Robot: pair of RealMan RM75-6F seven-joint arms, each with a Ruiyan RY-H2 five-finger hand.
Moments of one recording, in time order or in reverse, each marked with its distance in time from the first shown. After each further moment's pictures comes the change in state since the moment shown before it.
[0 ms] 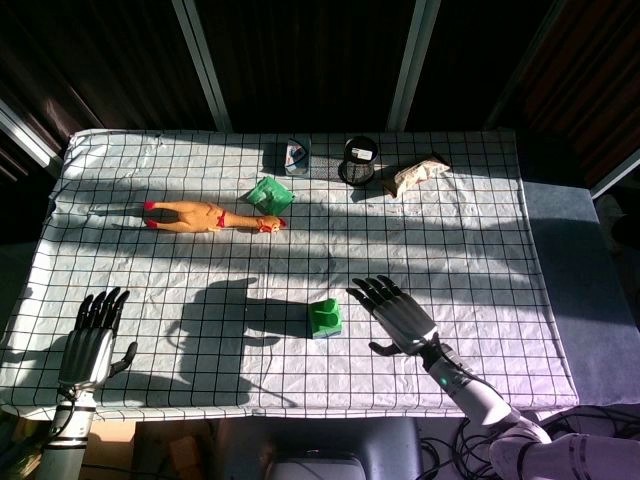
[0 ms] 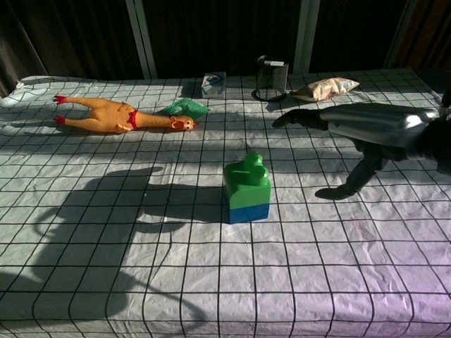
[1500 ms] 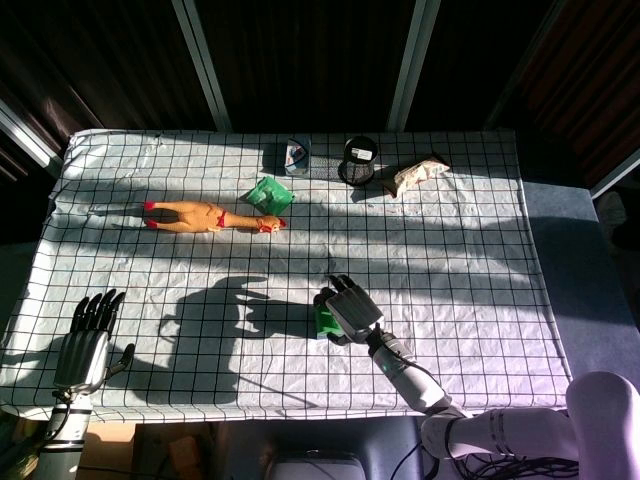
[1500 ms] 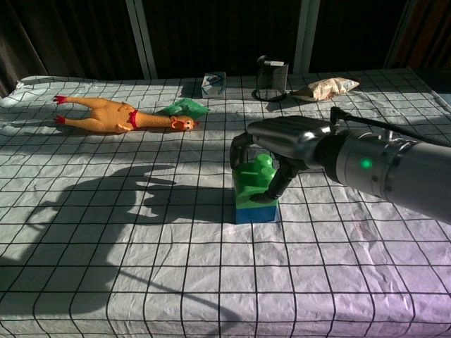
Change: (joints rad) left arm 0.013 0.009 0.001 -0.001 0.005 0.005 -0.032; right arm 0.224 -0.280 0.029 0.149 0.331 0.056 -0.271
